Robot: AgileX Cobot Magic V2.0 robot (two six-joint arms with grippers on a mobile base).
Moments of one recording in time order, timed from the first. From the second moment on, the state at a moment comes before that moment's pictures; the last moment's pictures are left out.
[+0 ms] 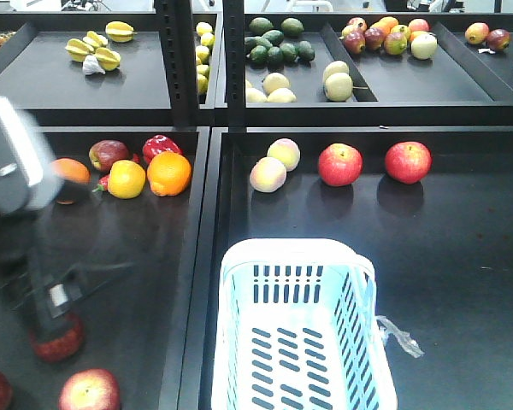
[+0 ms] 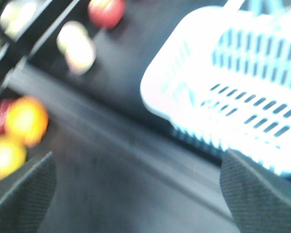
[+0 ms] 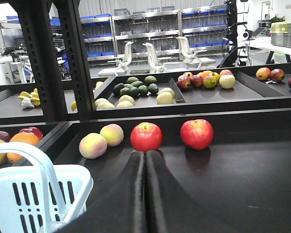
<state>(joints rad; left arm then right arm) -0.38 1.05 -0.93 -0.49 0.69 1.01 0.06 -0.01 0.03 -0.04 0.05 0.13</state>
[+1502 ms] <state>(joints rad) -0.74 1.88 -1.44 -0.16 0.68 1.02 0.06 -0.01 0.03 -0.04 0.05 0.13</state>
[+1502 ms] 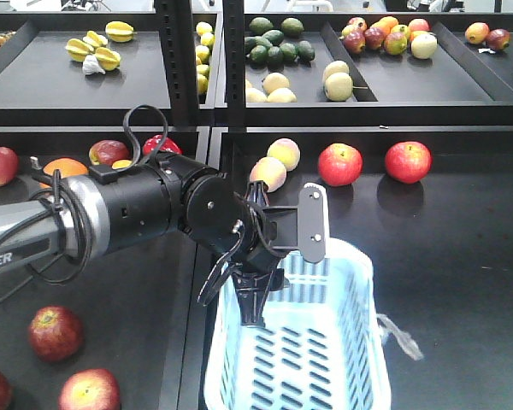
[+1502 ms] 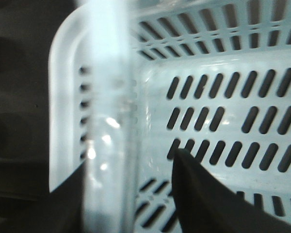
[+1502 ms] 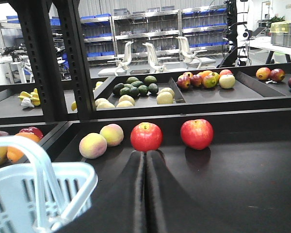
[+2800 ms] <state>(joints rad) -0.74 1.16 -1.44 0.19 1.06 0.79 0.06 -0.01 0.03 -0.04 0.05 0.13</state>
